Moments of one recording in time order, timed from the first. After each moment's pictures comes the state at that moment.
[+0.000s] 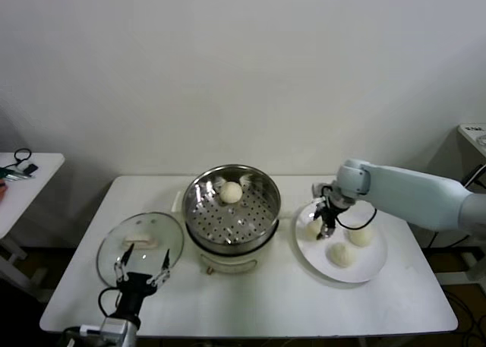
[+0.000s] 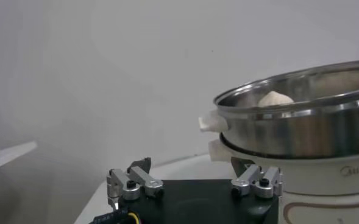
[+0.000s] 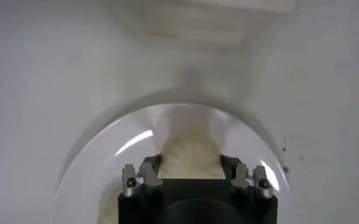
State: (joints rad) left arm 1.67 -1.44 -0.62 -2.04 0.10 -0.01 0.03; right arm 0.49 0.89 -1.52 1.20 0.52 -0.35 -0.88
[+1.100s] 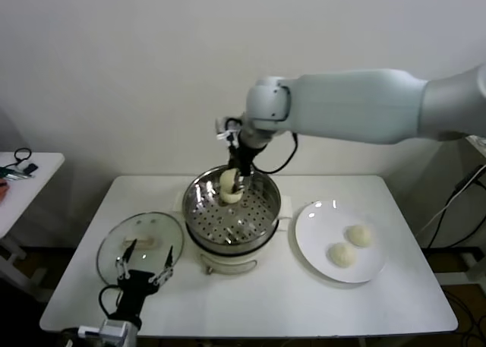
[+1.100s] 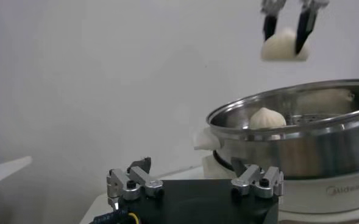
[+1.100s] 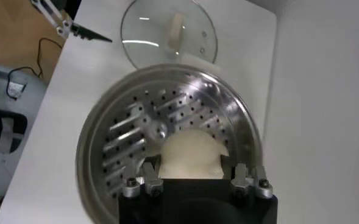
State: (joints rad) left arm 1.69 -1.44 -0.61 -2.10 0.11 0.00 0.03; right arm 0.87 1.39 -1.63 1.32 1.00 -0.52 -0.73
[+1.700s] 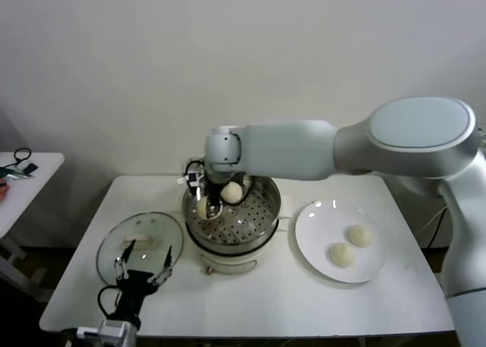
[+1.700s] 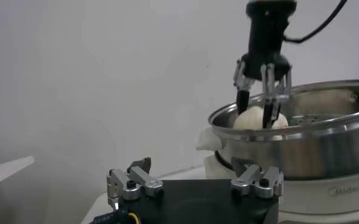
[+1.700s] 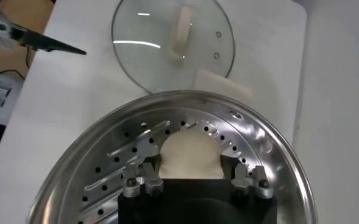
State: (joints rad) left arm 1.69 -1.44 -0.61 -2.10 0.11 0.00 0.03; right arm 0.65 1.53 -1.59 1.13 0.92 -0.56 -0.66
